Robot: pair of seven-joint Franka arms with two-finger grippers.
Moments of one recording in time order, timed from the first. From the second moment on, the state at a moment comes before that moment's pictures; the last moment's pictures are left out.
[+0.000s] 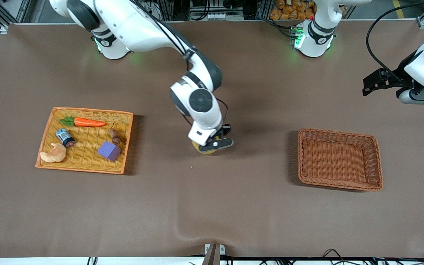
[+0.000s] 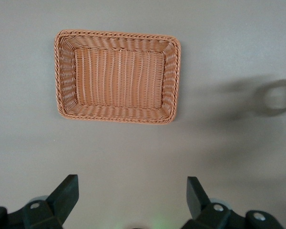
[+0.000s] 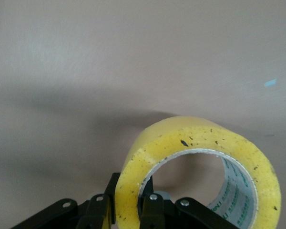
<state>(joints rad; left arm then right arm) -0.10 0.01 -0.02 -1.54 -0.02 1.51 -0.04 0.73 0.88 0.08 -1.23 0.05 2.17 0.55</state>
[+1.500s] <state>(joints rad) 0.00 0.22 -0.01 -1.53 -0.17 1.58 -0.17 0.53 0.58 -0.03 -1.25 0.05 1.93 0.52</state>
